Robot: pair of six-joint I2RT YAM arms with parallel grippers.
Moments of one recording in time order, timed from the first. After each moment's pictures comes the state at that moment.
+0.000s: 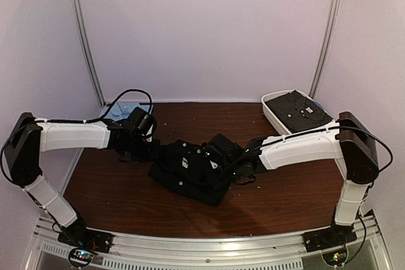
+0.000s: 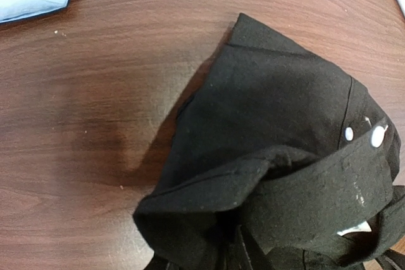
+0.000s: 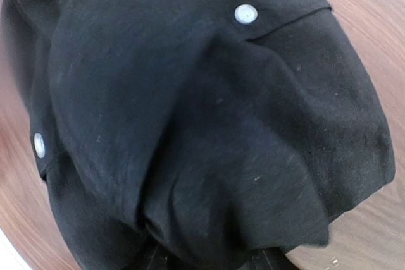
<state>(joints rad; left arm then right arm) -0.66 1.58 0.98 -0.40 -0.06 -0.61 1.07 1.85 1.21 -0.38 0.16 0.46</state>
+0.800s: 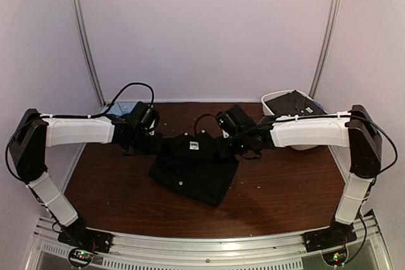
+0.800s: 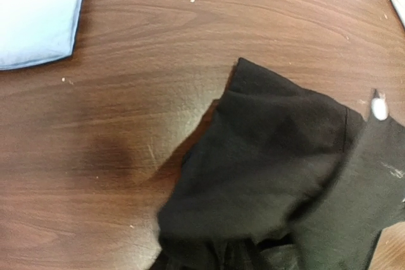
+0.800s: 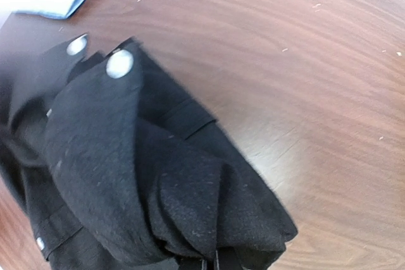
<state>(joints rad) -0.64 1.64 1.05 -0.37 -0.11 -0.56 0.90 1.82 1.31 -0.36 0.25 0.47</state>
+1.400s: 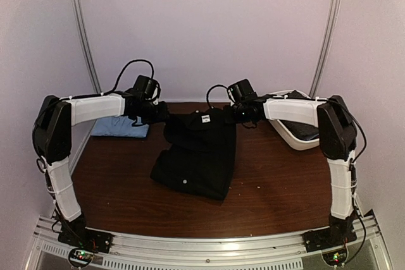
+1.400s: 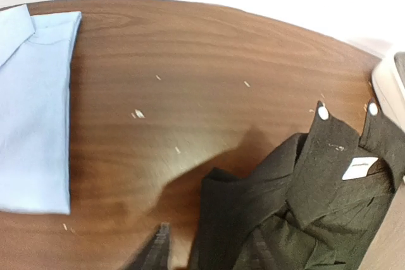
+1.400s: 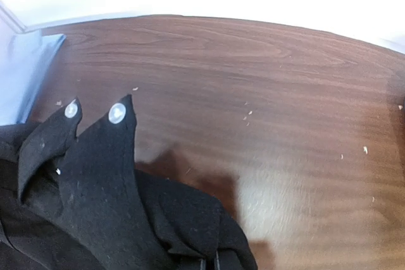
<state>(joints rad) -0.50 1.89 1.42 -0.32 -0.02 -0.49 0.61 2.08 1.64 -0.27 0.17 0.37</state>
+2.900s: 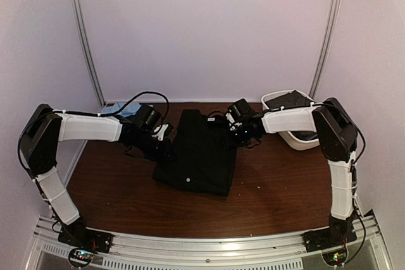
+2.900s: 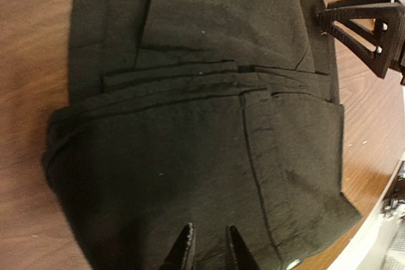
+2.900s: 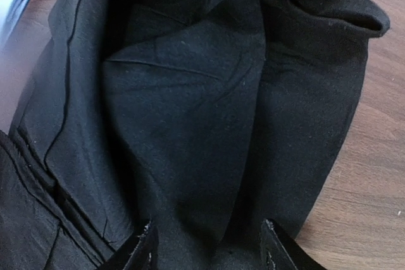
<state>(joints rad) -0.61 1.75 1.09 -0.35 0.32 -0.46 0.63 2.10 1.48 -0.31 -0.01 0.39</state>
